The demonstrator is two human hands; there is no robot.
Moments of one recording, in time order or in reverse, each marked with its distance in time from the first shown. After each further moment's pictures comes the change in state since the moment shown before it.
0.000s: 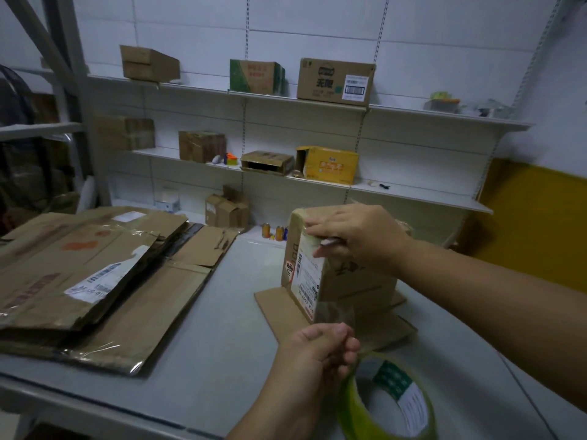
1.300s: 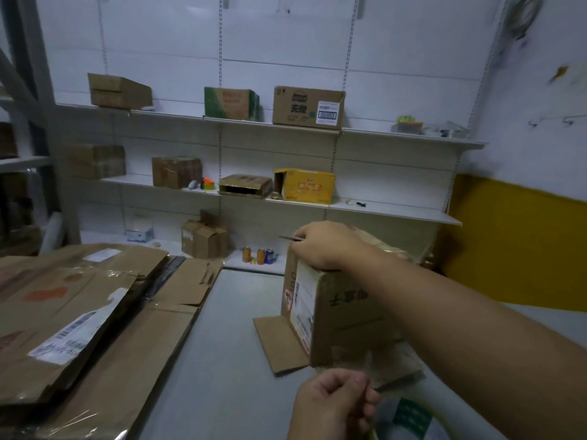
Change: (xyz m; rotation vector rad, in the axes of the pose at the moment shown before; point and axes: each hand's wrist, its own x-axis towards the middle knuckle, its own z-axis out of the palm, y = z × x) left_hand 0.009 -0.001 -0.005 0.178 -0.120 -0.094; right_hand 0.067 -0.004 0.014 0.087 -0.498 0.792
